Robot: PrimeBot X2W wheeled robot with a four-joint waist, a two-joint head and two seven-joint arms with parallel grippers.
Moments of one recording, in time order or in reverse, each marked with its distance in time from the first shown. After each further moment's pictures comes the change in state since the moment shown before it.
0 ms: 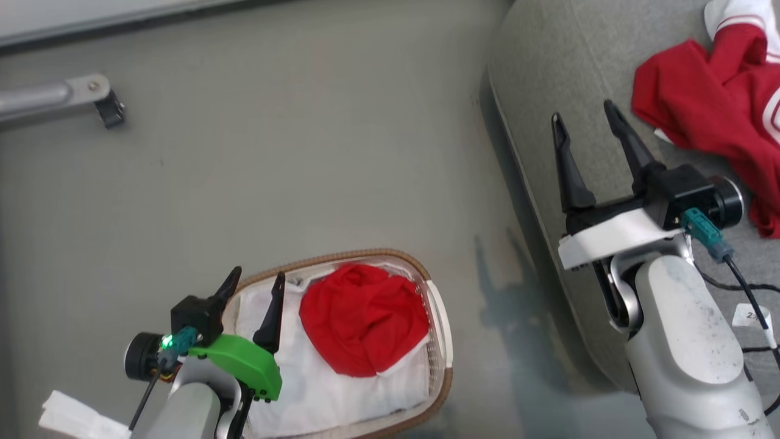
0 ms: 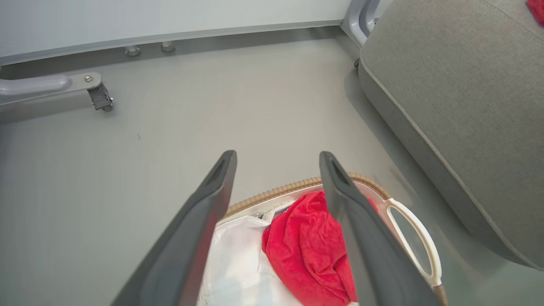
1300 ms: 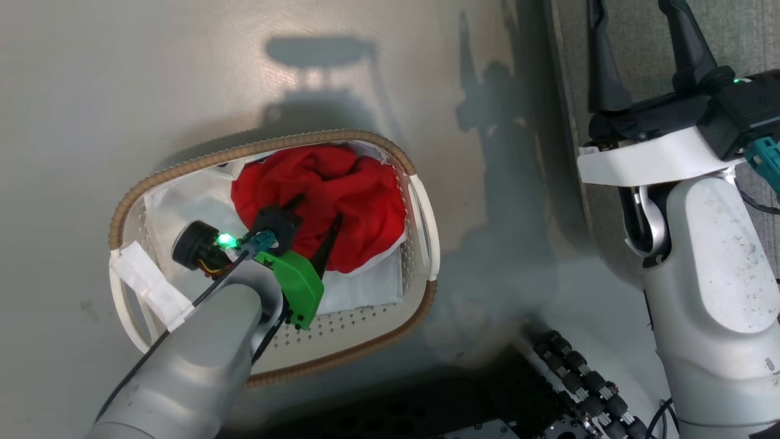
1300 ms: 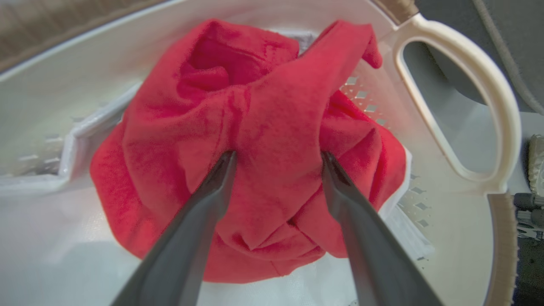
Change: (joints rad) left arm -0.463 0.006 -0.576 0.337 -0.206 0.000 0.000; right arm -0.176 0.000 -0.018 -0.156 -0.001 0.000 0.000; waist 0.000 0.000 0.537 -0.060
